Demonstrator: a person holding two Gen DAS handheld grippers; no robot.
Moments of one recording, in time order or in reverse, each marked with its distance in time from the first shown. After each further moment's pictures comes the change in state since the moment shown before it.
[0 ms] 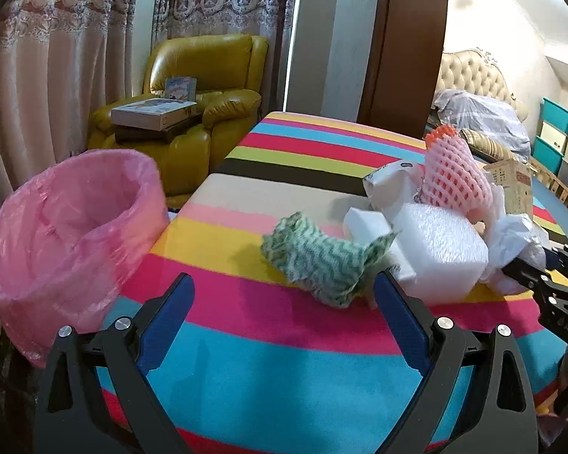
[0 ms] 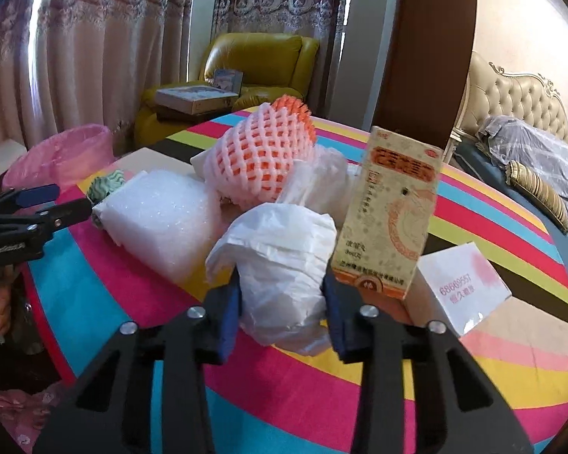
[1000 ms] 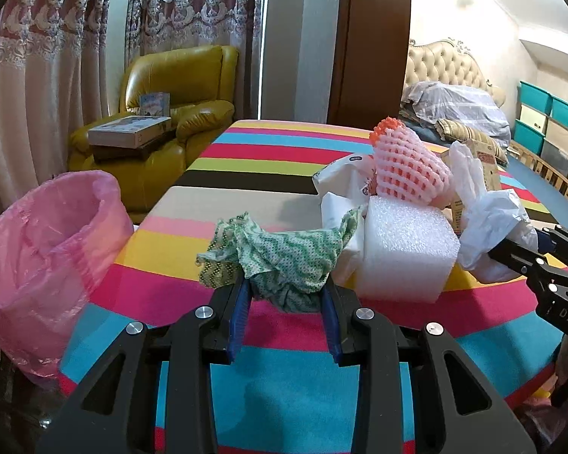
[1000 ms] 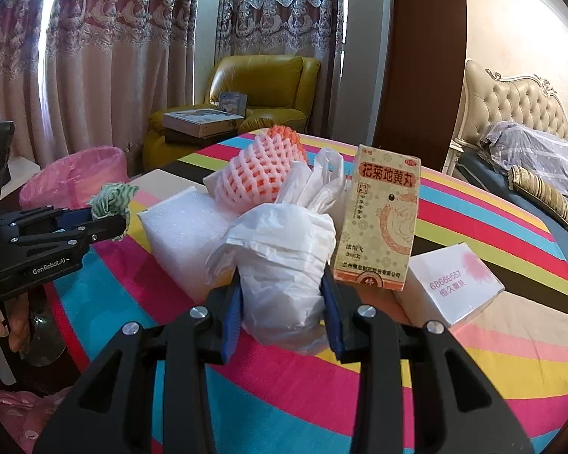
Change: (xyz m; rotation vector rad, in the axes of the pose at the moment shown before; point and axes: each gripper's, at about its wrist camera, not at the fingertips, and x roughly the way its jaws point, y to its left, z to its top) left arm -0.007 -0.036 -0.006 0.085 -0.030 -0.061; right arm -0.025 0.002 -0.007 0.020 -0.086 0.033
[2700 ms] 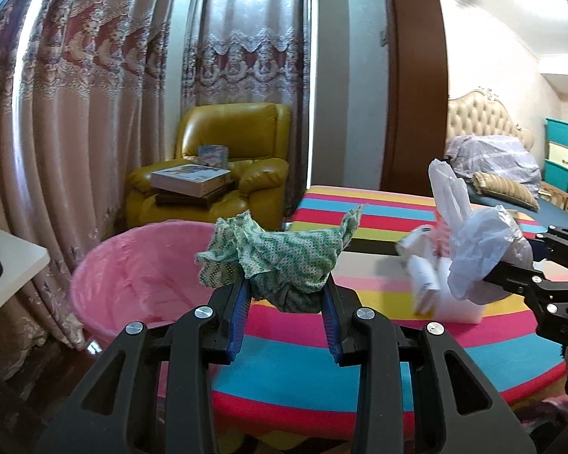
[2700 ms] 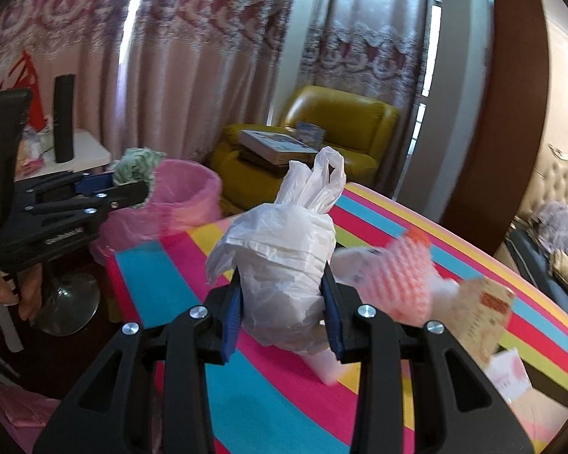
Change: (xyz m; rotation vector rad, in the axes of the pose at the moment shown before) left arm -0.094 0.083 -0.001 -0.050 -0.227 0.171; right arm -0.025 0.109 0.048 -0.250 -0.109 0.192
